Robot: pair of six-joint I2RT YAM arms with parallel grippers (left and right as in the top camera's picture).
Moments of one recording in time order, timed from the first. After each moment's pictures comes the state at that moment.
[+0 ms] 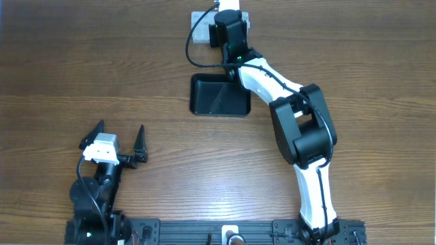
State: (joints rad) left arm 0.05 0.01 0.01 -0.06 0.18 -0.02; right arm 0.44 2.27 1.63 0.19 0.28 0.14
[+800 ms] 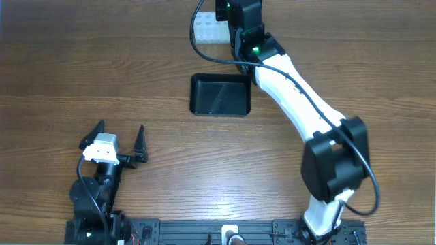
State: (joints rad) left arm 0.05 0.01 0.01 -0.06 0.18 -0.02; right arm 0.45 1.94 1.64 0.07 0.35 0.10
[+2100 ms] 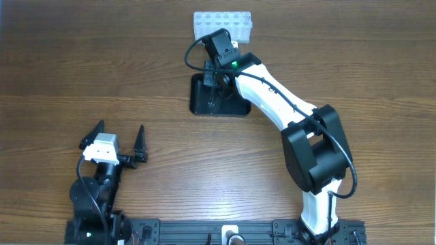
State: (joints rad) left arm 0.05 0.01 0.01 -0.06 0.18 -0.02; right arm 0.53 2.05 1.56 -0.58 0.02 0.60
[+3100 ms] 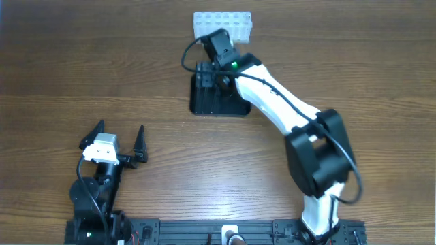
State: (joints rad) left arm 0.05 0.01 0.01 -0.06 0.18 -0.02; right arm 0.54 2.00 1.56 -0.58 0.00 0.50
